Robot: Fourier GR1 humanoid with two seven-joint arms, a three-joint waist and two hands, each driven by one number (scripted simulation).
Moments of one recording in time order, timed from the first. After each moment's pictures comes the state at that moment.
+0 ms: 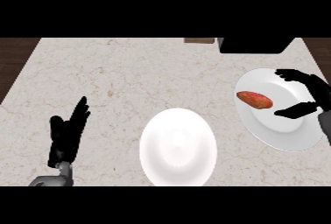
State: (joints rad) left arm -0.03 0.13 -0.02 -1.49 -0.06 0.14 0.23; right arm -0.63 -0.50 -0.28 -0.56 0.67 0.15 -0.48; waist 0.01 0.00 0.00
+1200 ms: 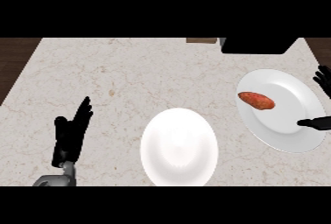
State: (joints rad) left arm -0.04 0.11 -0.02 -1.47 -0.08 0.14 0.22; right arm -0.62 -0.60 -0.48 -0.32 0.35 0.38 -0.77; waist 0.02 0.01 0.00
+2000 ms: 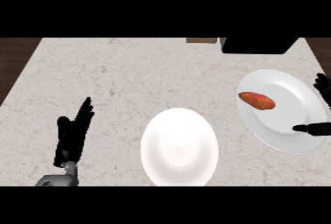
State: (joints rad) left arm -0.04 0.09 -0.01 -1.46 -0.10 0.13 0.21; right arm -0.61 -0.61 -0.43 -0.22 0.37 0.25 -0.85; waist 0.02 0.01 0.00
